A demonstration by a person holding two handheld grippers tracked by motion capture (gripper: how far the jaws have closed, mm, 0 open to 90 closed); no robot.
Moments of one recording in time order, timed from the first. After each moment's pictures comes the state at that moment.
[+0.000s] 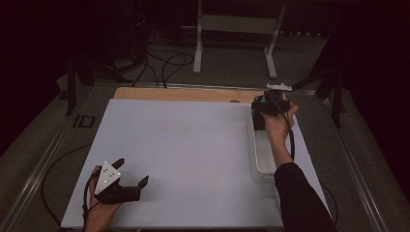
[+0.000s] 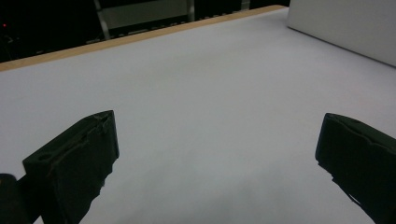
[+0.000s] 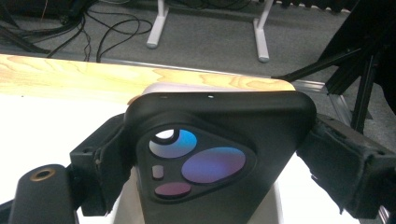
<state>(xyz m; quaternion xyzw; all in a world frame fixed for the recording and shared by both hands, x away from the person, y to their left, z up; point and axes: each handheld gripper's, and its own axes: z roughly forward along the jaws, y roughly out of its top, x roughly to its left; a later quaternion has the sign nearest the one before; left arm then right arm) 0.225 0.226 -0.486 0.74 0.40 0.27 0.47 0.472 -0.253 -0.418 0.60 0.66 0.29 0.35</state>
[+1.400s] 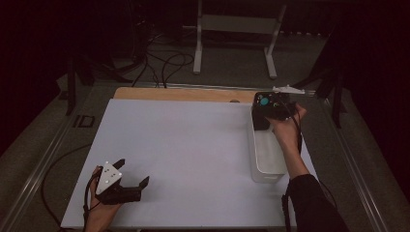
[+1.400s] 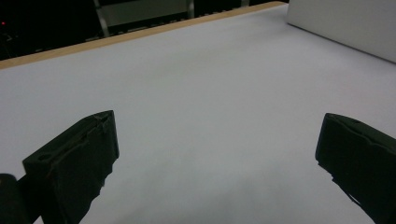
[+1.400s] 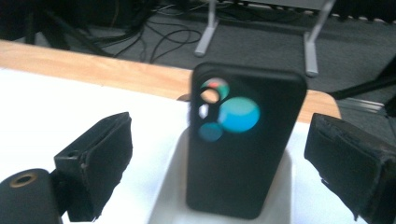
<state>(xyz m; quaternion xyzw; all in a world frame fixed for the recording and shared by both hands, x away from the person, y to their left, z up) 0.225 0.224 -0.486 0.74 0.40 0.27 0.47 0.436 -0.265 -0.396 0.54 0.69 0.36 0.30</state>
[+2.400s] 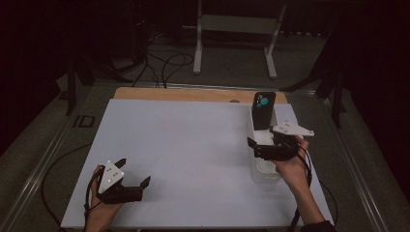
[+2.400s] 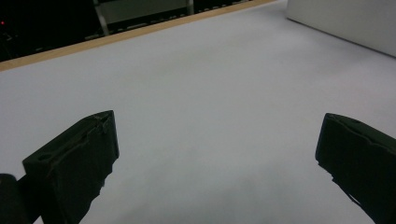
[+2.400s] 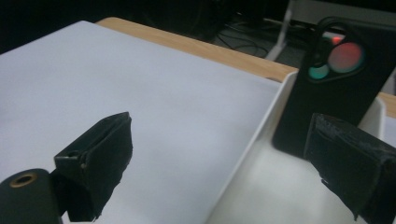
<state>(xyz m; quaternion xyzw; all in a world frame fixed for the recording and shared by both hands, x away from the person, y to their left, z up) 0.225 0.219 -0.481 0.75 0.40 0.27 0.45 0.314 -0.252 -0.405 0.43 0.75 0.44 0.25</state>
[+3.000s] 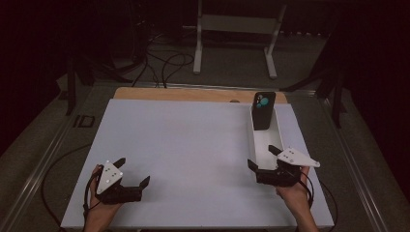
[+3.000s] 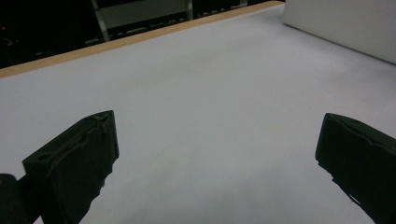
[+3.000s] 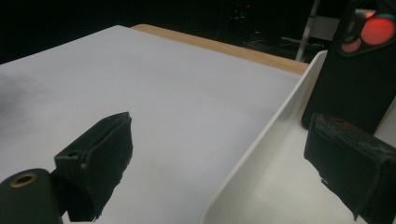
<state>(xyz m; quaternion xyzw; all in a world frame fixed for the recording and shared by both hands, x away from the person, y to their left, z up) 0.223 0.220 -0.476 0.75 0.39 0.27 0.46 0.261 -0.260 -0.441 0.39 0.74 0.49 0.25</state>
